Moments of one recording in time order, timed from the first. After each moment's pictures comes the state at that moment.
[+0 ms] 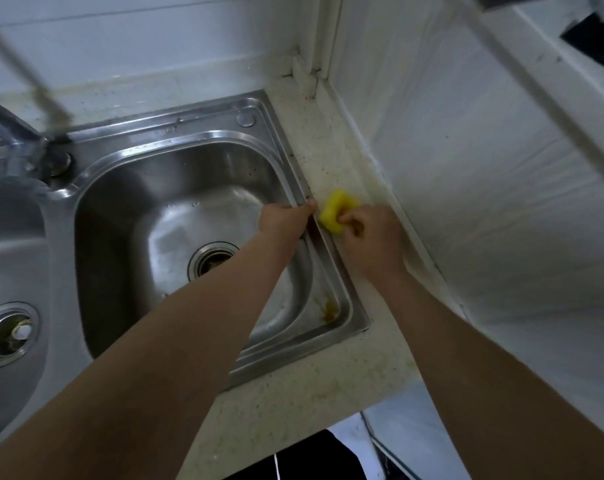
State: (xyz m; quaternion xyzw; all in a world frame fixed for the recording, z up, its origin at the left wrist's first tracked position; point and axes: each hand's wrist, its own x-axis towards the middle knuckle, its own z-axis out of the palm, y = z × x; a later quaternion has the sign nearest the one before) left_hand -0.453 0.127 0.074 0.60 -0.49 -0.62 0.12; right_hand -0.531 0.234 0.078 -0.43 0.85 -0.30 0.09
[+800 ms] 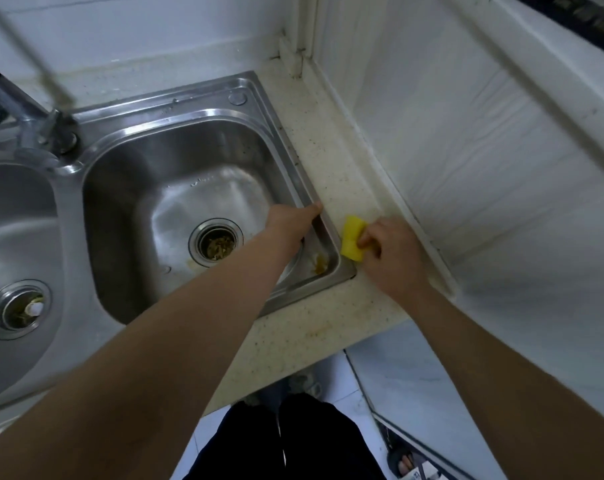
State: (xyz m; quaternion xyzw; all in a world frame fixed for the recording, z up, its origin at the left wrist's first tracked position) left_hand -0.425 0.186 0.085 0.59 -0.51 -0.63 0.06; right_hand -0.508 0.329 0.081 -0.49 0.82 -0.28 0.09
